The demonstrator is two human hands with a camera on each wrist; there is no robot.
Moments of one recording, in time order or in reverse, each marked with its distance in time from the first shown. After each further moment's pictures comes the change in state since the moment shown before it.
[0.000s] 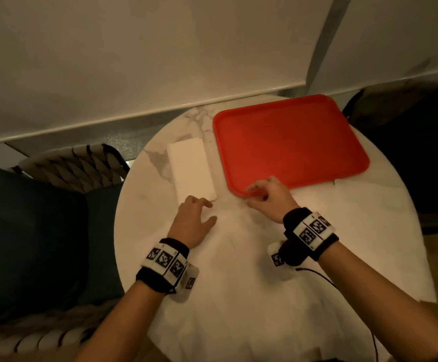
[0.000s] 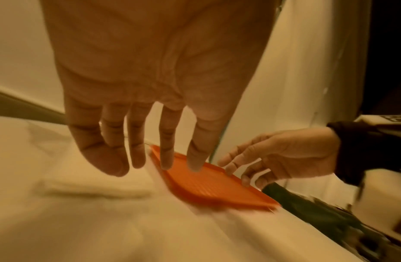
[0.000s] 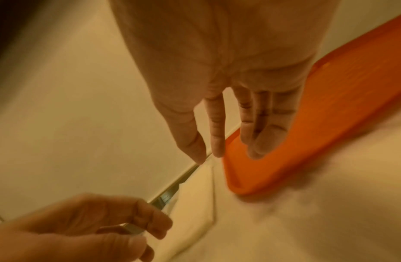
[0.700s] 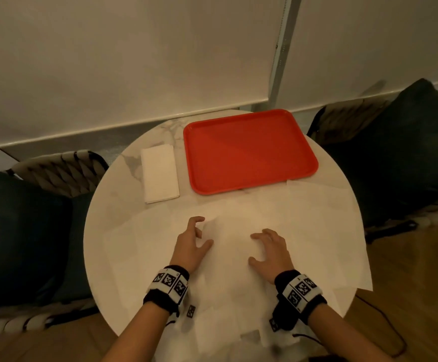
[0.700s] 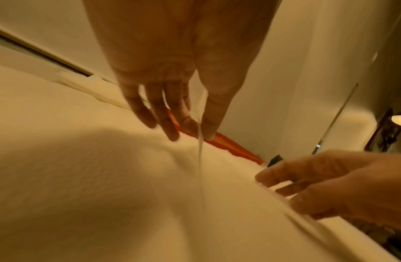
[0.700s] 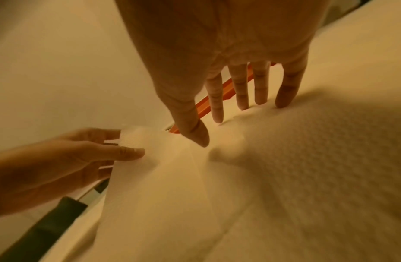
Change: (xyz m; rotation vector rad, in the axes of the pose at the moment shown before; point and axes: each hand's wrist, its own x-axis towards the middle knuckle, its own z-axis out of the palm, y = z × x) left_hand -0.066 0.064 0.114 -0.286 0.152 -0.009; right_hand -0.133 0.144 0.015 -0.050 0.004 0.128
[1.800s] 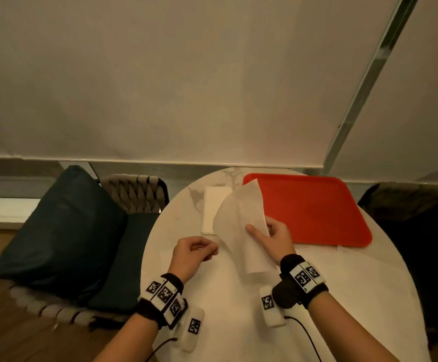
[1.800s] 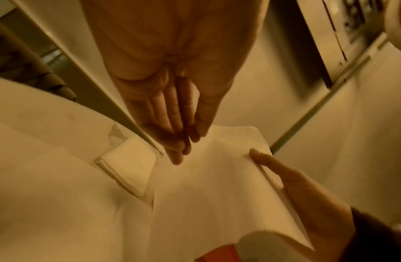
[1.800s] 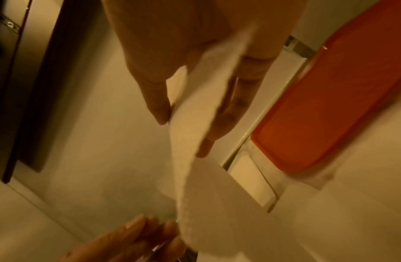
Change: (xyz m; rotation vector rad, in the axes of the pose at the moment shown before) left_hand -0.025 0.008 -0.134 -0.612 0.224 -0.137; right_hand 0.036 -0.187 -0.036 0.657 0.060 -0.410
